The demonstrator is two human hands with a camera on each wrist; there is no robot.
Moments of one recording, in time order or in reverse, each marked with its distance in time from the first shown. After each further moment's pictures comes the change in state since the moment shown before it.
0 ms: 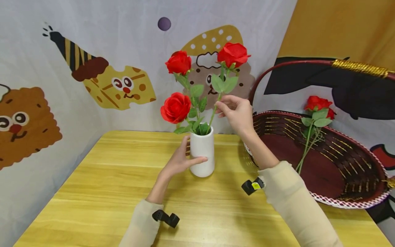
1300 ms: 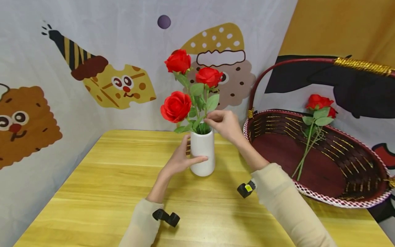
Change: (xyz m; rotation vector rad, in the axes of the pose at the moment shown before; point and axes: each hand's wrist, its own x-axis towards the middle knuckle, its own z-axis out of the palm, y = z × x) left_hand 0.001 0.000 -0.001 -0.003 -0.003 0.008; right_hand -0.010 0.032 0.025 -0.329 -0.200 -0.007
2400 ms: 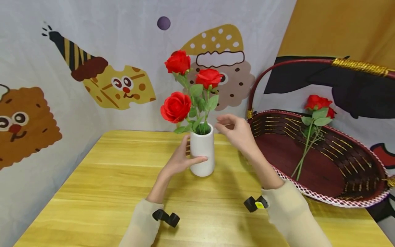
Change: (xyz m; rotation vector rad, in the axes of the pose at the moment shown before) left_hand 0.000 0.000 0.002 -0.009 0.007 -0.006; right_hand -0.042 -0.015 -0.029 0.085 -0.013 0.158
